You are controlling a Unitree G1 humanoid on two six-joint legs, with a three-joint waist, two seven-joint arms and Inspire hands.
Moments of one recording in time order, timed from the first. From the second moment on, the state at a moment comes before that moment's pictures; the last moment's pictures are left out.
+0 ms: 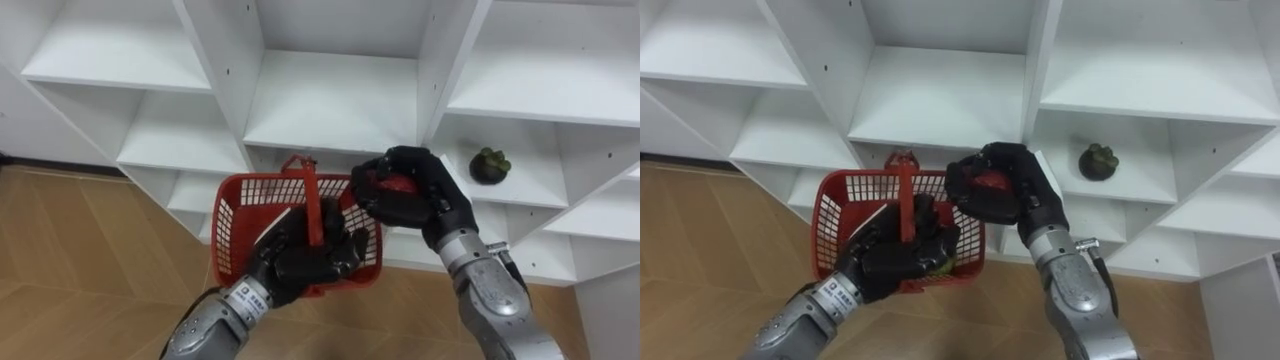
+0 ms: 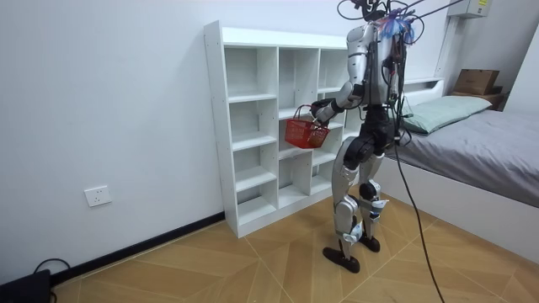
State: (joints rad) left arm 0.02 0.22 -0.42 0.35 -0.78 -0.15 -0.49; right arm -0.06 -0.27 0.33 0.30 0.31 -0.24 -0.02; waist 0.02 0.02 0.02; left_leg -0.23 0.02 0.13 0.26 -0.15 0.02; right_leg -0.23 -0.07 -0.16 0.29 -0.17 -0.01
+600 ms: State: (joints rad) left arm 0.01 0.20 -0.44 0.32 -0.80 -0.14 -0.49; right arm -0.06 -0.26 0.33 0.33 0.31 -0.21 -0.03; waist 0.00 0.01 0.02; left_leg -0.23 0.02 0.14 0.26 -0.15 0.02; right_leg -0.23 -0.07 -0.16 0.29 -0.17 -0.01
